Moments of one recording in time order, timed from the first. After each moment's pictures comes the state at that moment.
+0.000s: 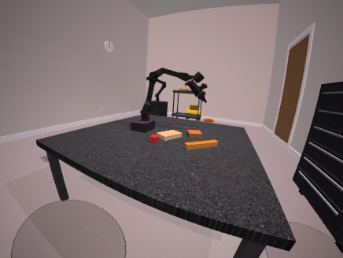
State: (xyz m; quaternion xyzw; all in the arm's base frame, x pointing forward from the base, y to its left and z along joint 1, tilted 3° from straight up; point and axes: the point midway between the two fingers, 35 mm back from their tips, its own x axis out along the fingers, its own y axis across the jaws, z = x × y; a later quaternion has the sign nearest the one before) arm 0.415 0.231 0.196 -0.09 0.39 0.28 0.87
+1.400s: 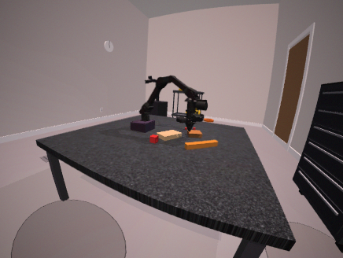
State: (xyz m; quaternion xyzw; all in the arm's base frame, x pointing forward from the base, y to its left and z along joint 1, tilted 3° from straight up) arm 0.414 0.015 0.014 0.15 0.69 -0.16 0.69
